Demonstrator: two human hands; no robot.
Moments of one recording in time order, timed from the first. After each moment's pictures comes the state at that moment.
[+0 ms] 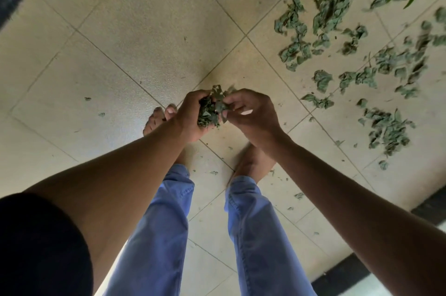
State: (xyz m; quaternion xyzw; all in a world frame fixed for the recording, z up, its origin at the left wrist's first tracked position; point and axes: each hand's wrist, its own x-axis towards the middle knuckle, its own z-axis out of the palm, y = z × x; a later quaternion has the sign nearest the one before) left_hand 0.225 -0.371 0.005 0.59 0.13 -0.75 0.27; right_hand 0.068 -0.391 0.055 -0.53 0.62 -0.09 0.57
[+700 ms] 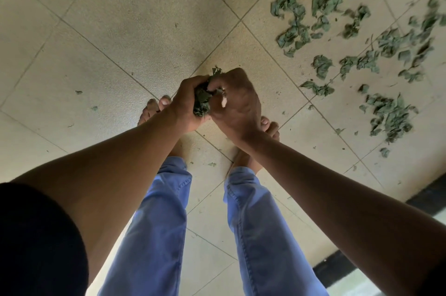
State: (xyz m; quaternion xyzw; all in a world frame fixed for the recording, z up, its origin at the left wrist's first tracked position) left_hand 0.222 -0.376 -0.001 0.57 0.11 -0.77 0.27; right_hand 0.100 -0.377 0.039 -0.67 0.63 -0.14 0.36
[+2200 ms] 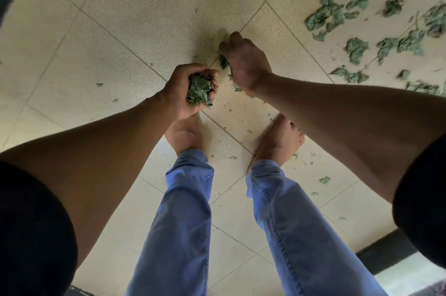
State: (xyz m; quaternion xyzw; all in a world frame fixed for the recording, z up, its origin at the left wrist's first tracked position) left_hand 0.282 -0.370 -0.016 0.57 0.15 -0.77 0.25; right_hand 0.121 -0.434 -0.047 -0.83 0.48 0.13 0.27
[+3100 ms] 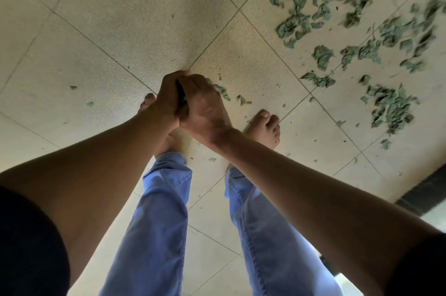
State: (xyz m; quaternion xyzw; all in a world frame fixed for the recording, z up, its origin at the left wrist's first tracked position) left_hand 0.268 -0.332 -0.064 0.58 0.20 -0.71 0.34; right_hand 0.151 -0.352 0.033 -0.73 0.54 -0.11 0.40
